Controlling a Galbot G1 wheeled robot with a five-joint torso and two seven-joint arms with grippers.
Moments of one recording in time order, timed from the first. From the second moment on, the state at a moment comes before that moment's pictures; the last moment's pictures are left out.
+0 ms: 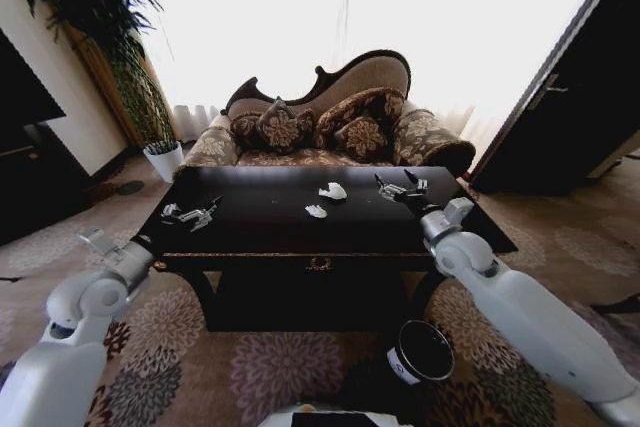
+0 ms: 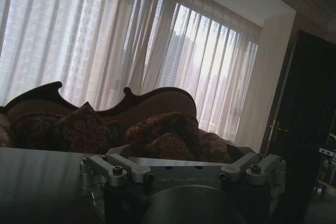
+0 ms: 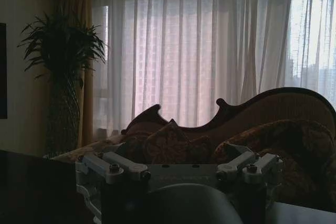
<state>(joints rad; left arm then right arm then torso) 1.26 -0.97 -0.86 -2.09 -0.95 0.39 0.33 -0.64 0.63 0.01 1.88 0.95 -0.07 0.21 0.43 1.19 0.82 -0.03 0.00</state>
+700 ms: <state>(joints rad) 1.25 -0.97 -0.83 -2.05 -0.91 0.38 0.34 -0.20 0.70 -0.37 1.73 1.00 -0.41 0.12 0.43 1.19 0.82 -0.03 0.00</state>
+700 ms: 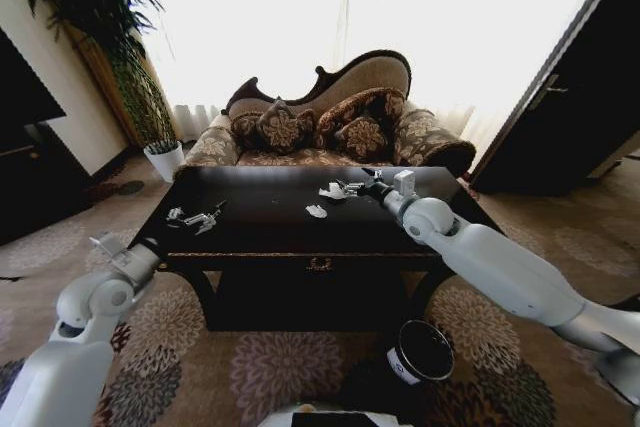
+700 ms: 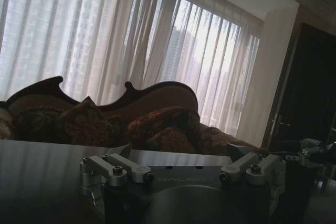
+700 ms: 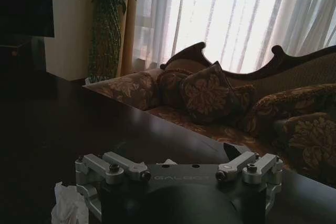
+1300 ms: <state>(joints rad) 1.25 -0.98 -0.85 -2.03 -0.91 0.36 0.36 -0.11 0.86 -0.44 1.50 0.96 -0.52 0.04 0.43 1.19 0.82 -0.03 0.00</state>
